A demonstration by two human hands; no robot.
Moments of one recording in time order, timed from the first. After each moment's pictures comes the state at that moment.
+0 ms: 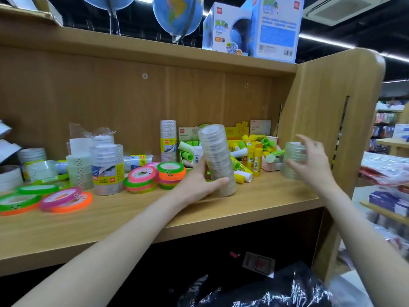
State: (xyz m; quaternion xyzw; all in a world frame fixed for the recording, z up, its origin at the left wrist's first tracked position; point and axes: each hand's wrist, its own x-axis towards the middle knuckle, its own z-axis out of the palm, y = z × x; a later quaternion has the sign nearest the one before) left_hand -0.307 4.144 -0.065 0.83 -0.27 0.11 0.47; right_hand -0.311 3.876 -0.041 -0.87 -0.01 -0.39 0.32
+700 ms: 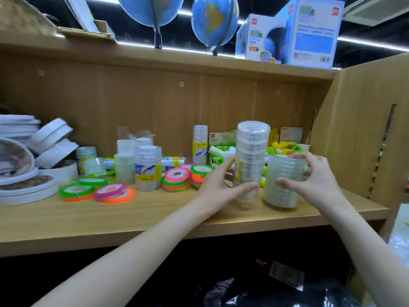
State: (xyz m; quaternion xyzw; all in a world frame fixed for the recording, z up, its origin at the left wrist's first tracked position) left_hand -0.342 4.160 -0.065 0.79 -0.27 0.20 0.51; right_hand -0.353 3.954 -0.044 -0.84 -0.09 -0.32 0.42
